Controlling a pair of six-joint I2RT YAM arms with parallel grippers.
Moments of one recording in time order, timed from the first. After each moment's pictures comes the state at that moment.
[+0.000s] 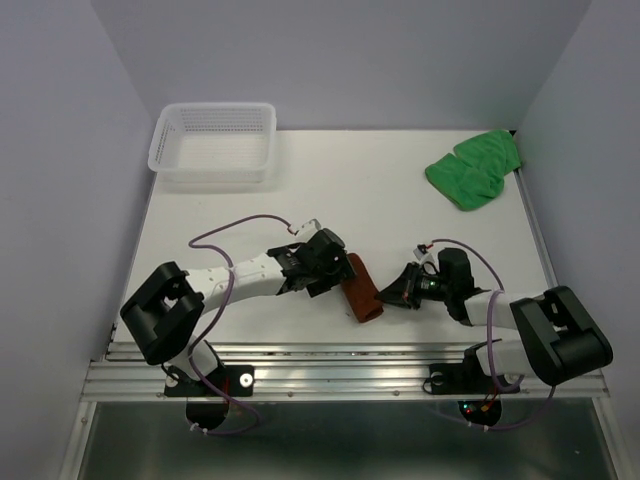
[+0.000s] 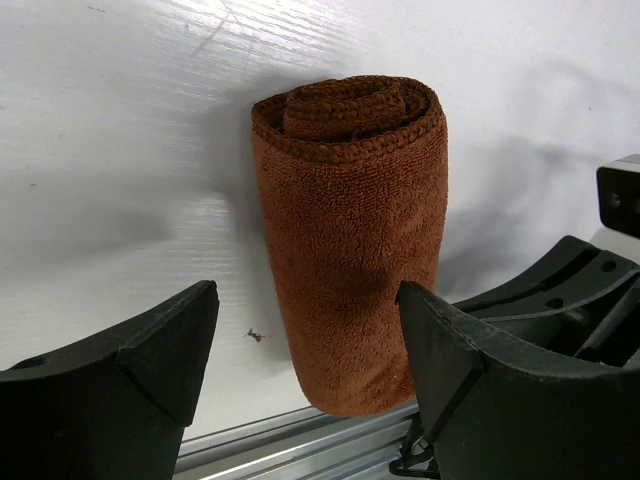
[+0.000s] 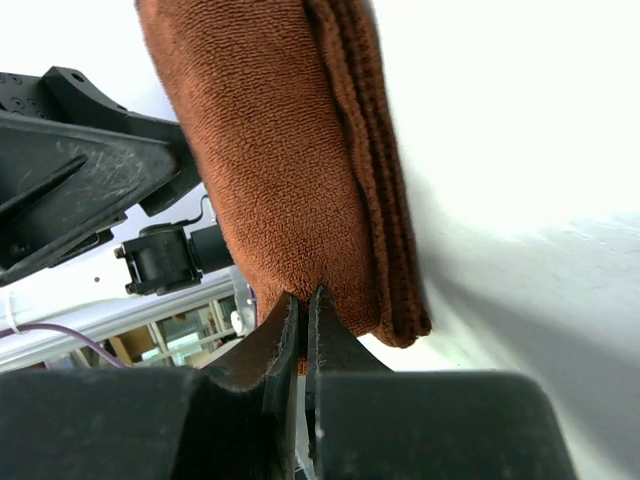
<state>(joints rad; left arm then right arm) -0.93 1.52 0.90 -0.31 -0.16 -1.24 0.30 1.32 0.21 0.51 -0.80 1.02</state>
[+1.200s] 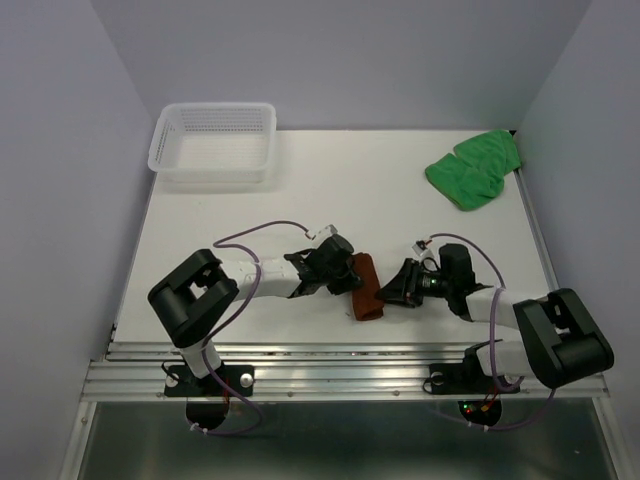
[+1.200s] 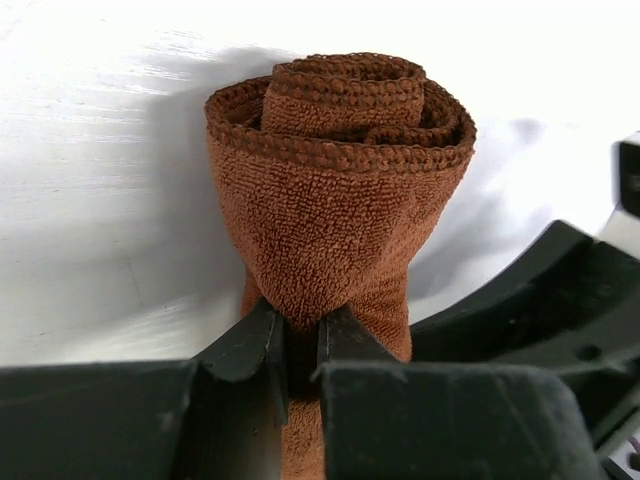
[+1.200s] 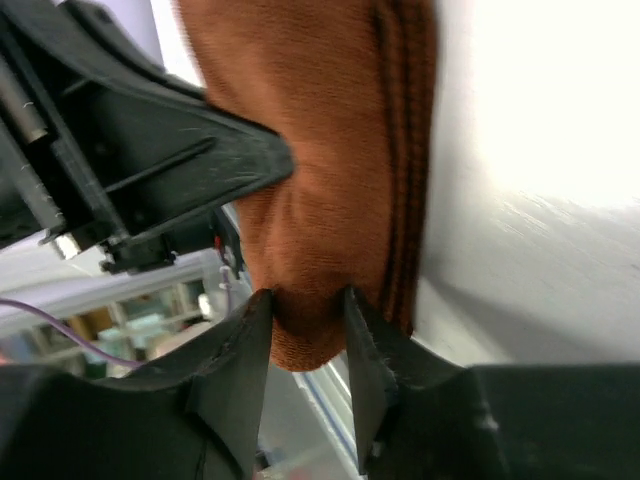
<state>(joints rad) -0.95 1.69 0.87 -0.01 -0.05 -1.25 0.28 1.35 0.24 0.46 -0.85 0.91</state>
